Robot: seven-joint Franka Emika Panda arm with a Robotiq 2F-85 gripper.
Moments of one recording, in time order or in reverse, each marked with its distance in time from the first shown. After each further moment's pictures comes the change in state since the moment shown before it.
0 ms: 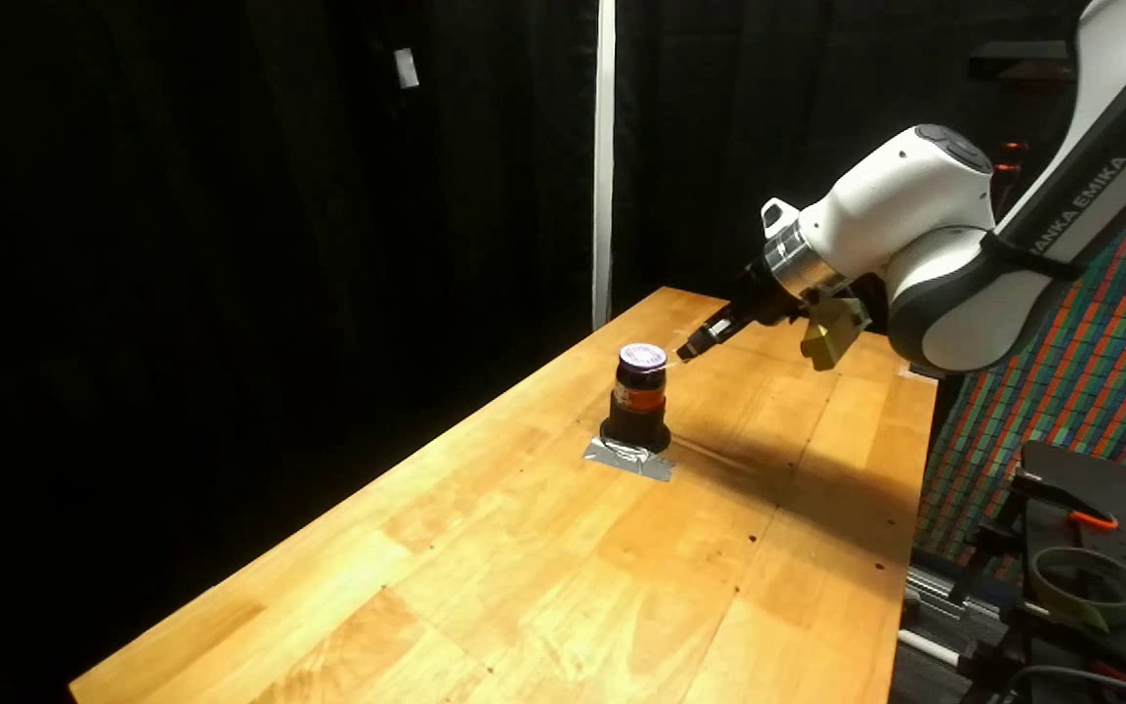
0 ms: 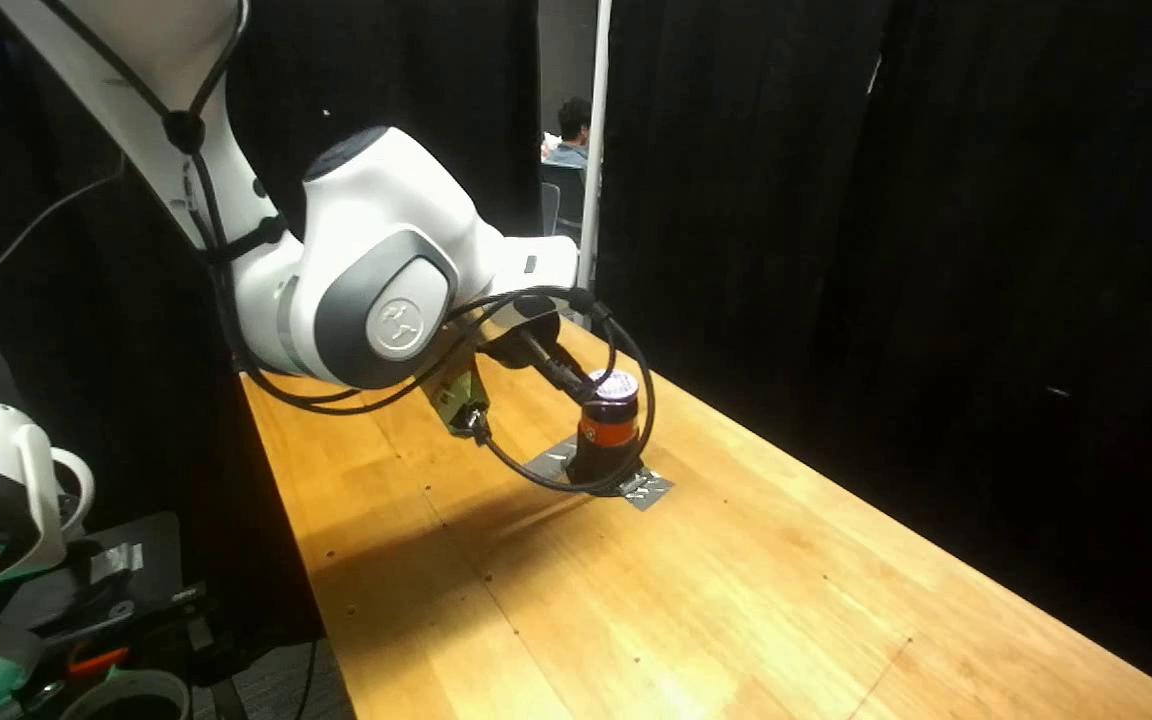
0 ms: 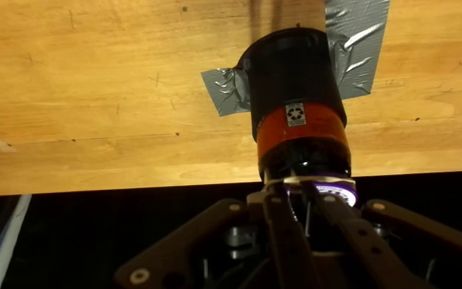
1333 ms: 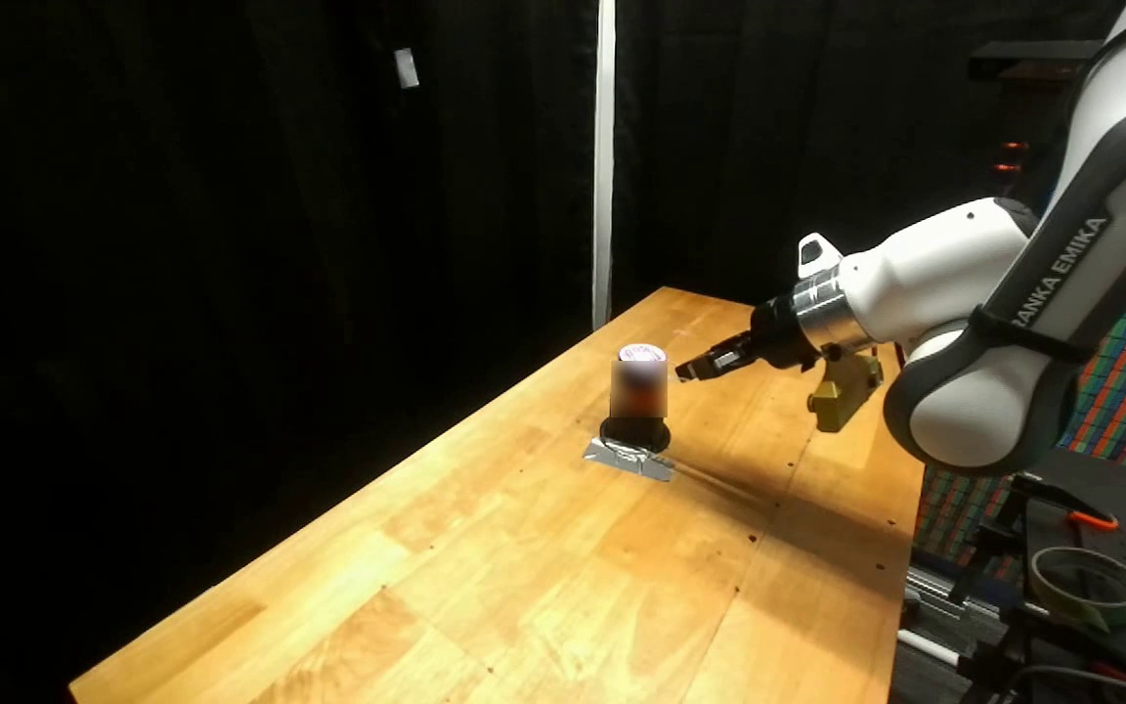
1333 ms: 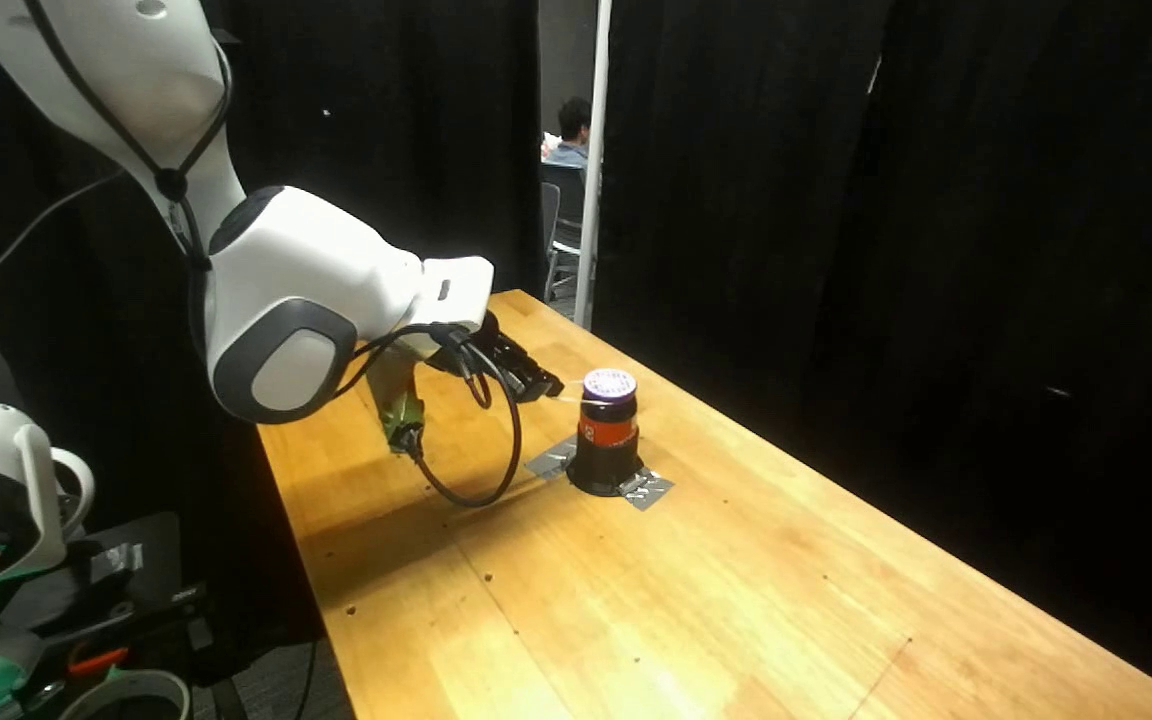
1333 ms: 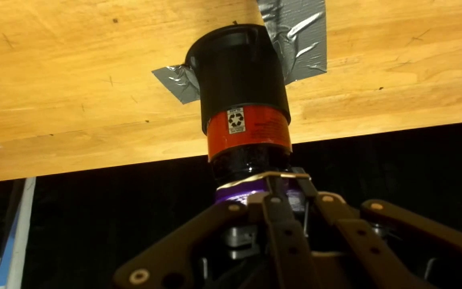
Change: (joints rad) arm -0.109 0.073 0.374 -0.063 0.604 0.353 -0.316
